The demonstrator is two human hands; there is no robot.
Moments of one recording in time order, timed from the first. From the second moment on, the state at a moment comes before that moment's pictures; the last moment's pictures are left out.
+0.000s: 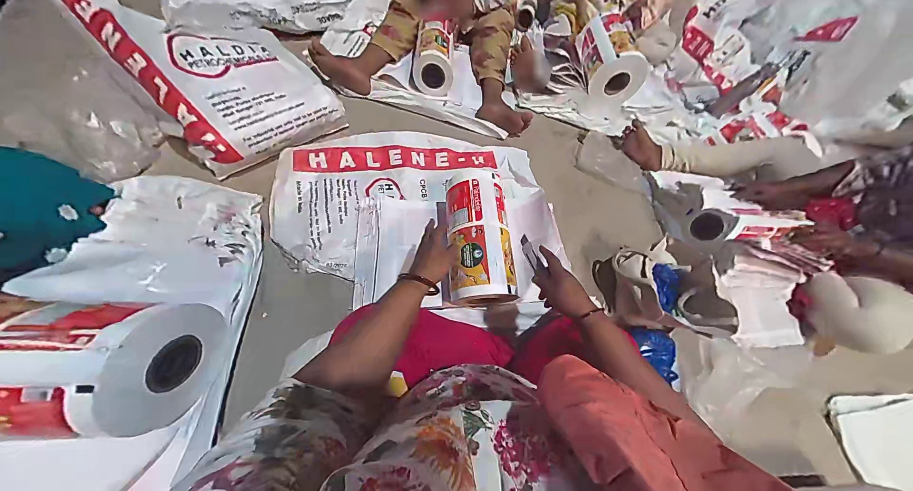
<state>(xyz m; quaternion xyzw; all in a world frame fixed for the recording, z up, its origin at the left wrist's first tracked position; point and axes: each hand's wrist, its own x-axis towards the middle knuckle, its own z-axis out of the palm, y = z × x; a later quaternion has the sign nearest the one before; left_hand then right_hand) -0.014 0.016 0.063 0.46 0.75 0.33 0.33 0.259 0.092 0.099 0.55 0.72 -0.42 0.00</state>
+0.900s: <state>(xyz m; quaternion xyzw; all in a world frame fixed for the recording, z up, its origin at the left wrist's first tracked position) -0.033 0.026 -0.024 0.59 0.67 0.20 0.41 0.087 0.249 0.147 0.48 0.83 -0.22 0.17</state>
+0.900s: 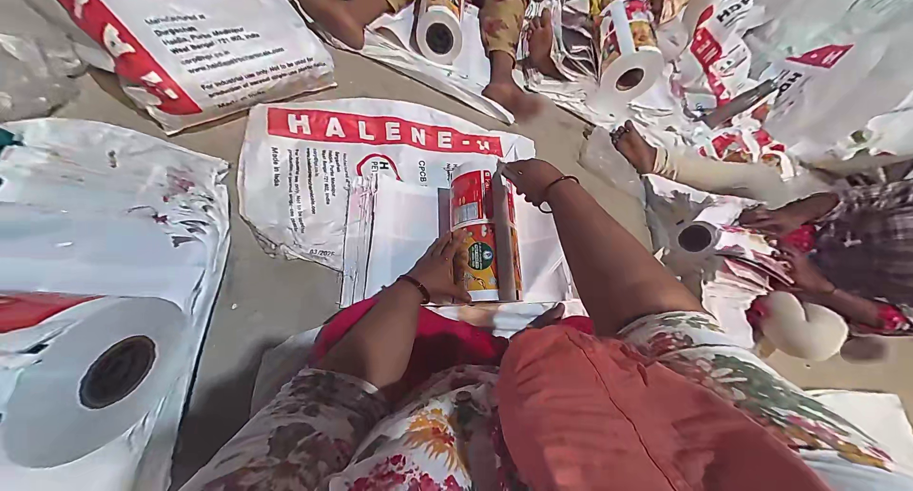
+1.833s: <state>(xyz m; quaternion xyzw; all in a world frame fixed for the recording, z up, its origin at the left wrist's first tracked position) -0.018 -0.002 0.000 0.64 0.64 0.30 0.31 0.266 -0.030 0.212 0.46 0.79 -0.37 0.19</state>
